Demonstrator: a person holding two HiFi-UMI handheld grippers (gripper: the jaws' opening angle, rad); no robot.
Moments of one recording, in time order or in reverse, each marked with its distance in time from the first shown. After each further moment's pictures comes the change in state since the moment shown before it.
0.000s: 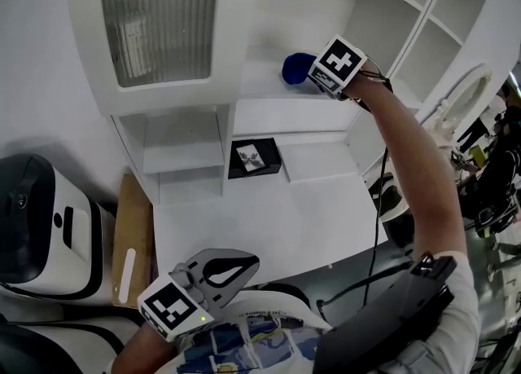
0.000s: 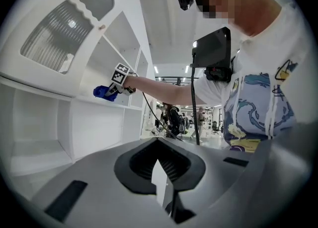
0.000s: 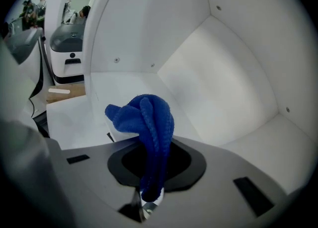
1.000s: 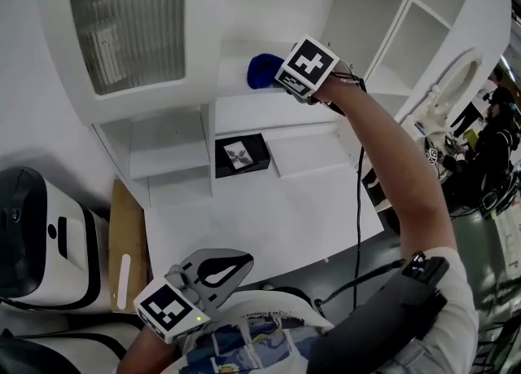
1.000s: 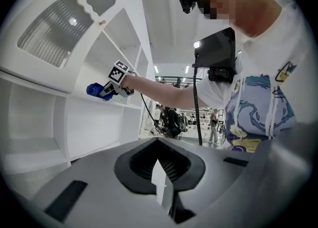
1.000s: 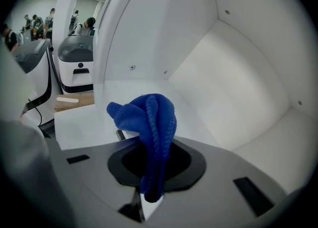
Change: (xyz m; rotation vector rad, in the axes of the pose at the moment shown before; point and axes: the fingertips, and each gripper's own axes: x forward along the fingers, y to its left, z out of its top) left arm 0.015 0.000 -0.003 -0.023 0.004 -0.011; right arm 0.003 0.044 0.017 0.033 -0.095 0.100
